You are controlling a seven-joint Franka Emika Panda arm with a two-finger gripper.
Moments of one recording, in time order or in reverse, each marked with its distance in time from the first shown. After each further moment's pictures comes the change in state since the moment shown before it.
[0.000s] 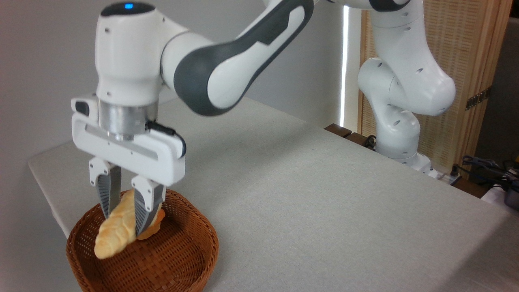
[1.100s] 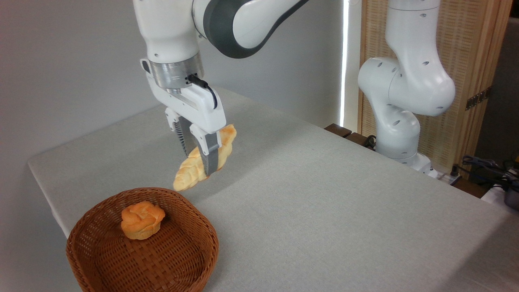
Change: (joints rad) arm -0.025 -0.307 -0.083 -0.290 0.000 -0.336 0.298
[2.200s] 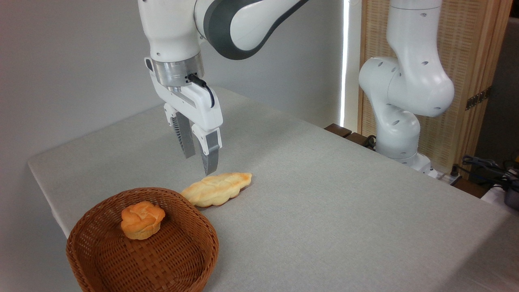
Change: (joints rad) arm -0.050 -0.019 0.022 -0.036 0.000 0.062 0.001
